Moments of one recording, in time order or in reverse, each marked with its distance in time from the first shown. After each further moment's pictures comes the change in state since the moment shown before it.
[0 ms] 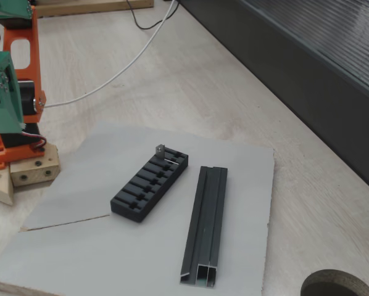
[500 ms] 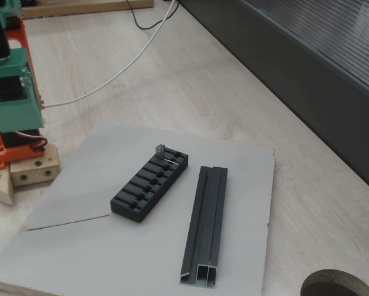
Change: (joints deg) arm -18.6 0.0 0.0 0.0 7.8
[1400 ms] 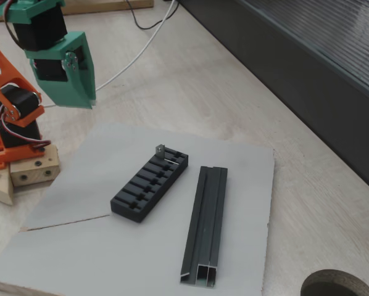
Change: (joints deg) arm -42.2 0.0 -0.1 -0.1 76.5
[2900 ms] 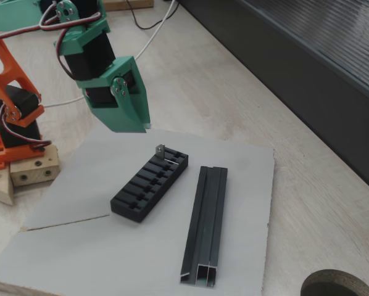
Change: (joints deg) arm -4.3 -14.9 0.1 -29.9 6.5
